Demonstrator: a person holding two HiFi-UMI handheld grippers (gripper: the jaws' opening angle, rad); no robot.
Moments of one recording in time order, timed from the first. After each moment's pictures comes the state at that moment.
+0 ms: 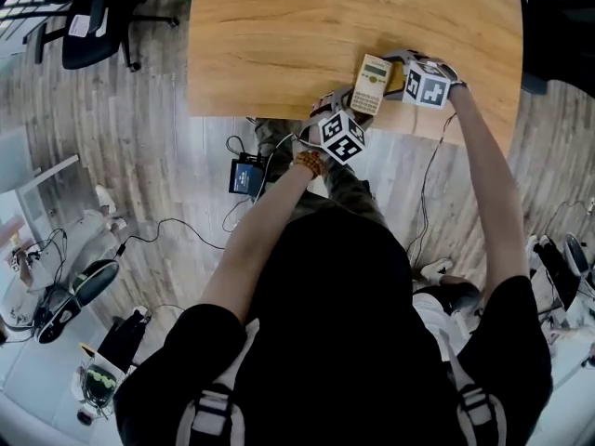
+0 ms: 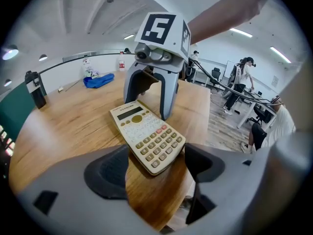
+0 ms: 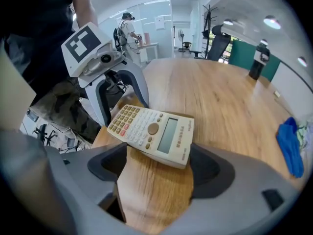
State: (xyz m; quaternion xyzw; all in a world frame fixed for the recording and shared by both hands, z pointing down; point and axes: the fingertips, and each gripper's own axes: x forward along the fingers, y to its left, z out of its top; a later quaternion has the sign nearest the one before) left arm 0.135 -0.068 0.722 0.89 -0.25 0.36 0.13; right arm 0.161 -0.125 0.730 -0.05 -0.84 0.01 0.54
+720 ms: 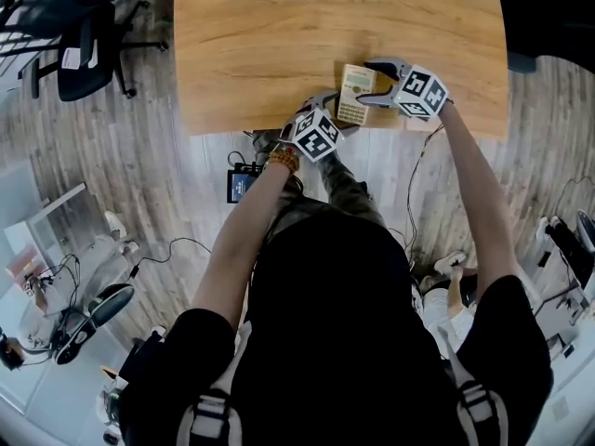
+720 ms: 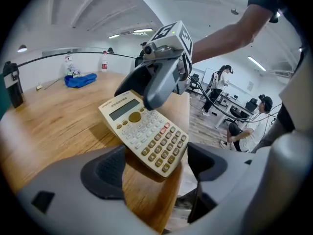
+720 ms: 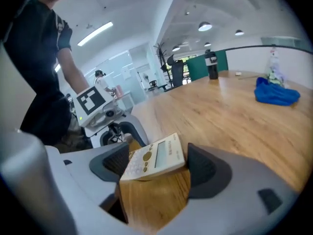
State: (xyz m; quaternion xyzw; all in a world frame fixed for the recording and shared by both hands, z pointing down) left arm 0.135 -0.052 0.711 0.92 -0.13 0.33 0.15; right arm 0.138 -0.119 0.678 0.09 -0.92 0.19 0.32
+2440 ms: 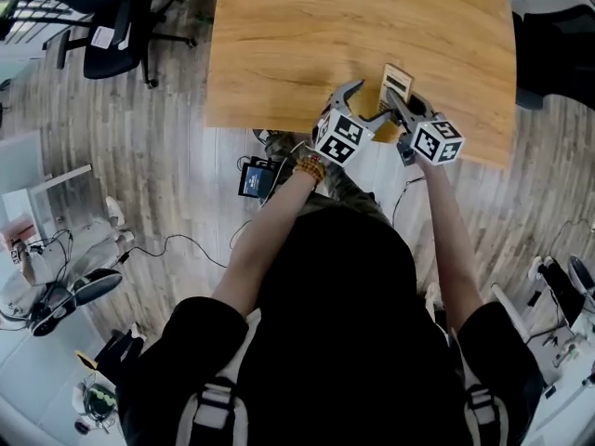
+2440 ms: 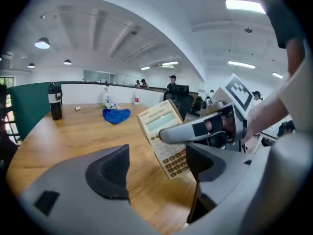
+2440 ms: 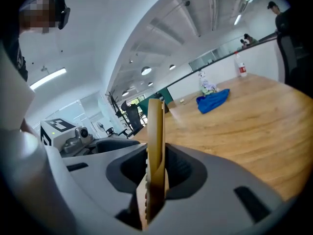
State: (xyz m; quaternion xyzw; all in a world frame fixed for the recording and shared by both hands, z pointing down) left arm 0.131 -0.125 0.590 0.92 -0.32 0.17 0.14; right arm 0.164 -0.138 0.608 0.41 -0.85 0.32 0.08
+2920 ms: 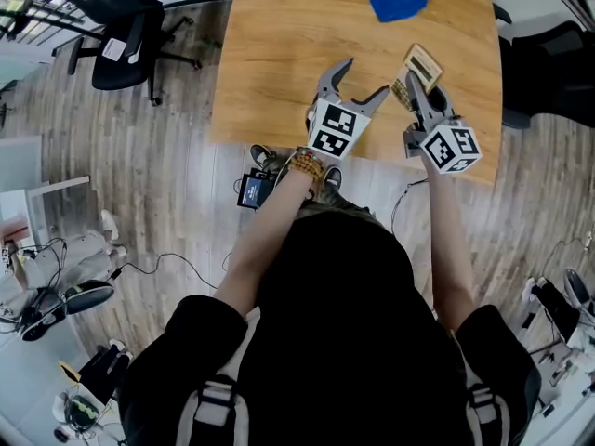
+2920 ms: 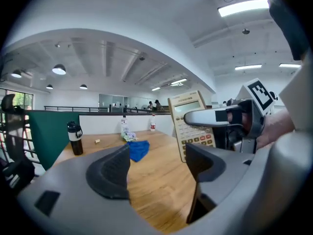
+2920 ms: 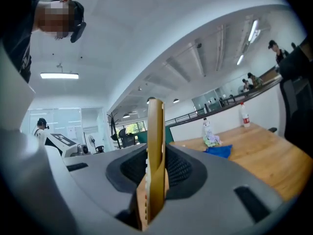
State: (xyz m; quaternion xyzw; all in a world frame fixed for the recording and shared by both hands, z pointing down) left arm 0.101 -0.186 0.457 0.90 -0.41 0.07 0.07; right arm 0.188 -0.183 0.440 0.47 -0.86 0.16 -0.05
